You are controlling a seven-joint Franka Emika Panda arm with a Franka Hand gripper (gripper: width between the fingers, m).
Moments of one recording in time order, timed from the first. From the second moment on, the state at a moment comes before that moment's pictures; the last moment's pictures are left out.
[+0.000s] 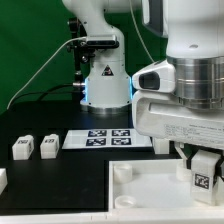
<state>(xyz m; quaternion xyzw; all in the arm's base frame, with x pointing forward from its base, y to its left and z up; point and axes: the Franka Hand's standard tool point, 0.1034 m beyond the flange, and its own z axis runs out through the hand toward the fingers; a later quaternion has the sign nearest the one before) 0.637 0.119 0.076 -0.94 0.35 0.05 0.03</state>
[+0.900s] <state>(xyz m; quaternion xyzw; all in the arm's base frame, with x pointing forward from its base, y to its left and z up) 0.630 0.125 0.073 -0.71 0.70 0.01 0.07</state>
